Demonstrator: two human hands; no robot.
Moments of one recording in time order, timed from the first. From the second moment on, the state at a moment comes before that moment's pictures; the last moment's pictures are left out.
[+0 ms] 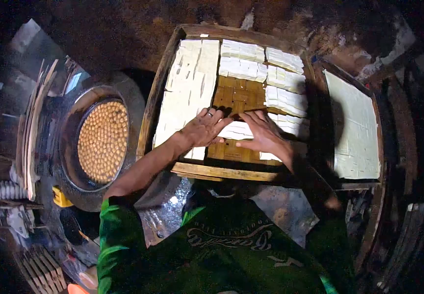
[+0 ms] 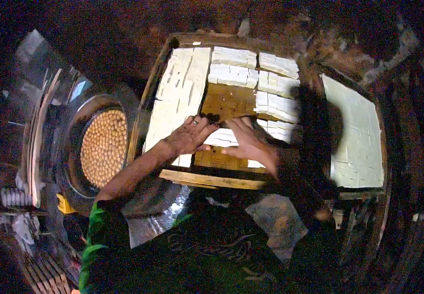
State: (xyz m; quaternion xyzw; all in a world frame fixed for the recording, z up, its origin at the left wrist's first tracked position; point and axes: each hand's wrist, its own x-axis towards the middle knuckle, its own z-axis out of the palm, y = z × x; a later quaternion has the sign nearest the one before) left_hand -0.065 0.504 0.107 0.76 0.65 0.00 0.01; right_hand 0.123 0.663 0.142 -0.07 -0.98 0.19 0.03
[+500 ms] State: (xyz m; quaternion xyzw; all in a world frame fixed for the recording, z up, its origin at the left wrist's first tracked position) left_hand -0.032 0.544 0.104 0.74 0.66 0.02 0.10; right_hand 0.136 0.682 0.102 -0.07 -0.97 0.23 0.09
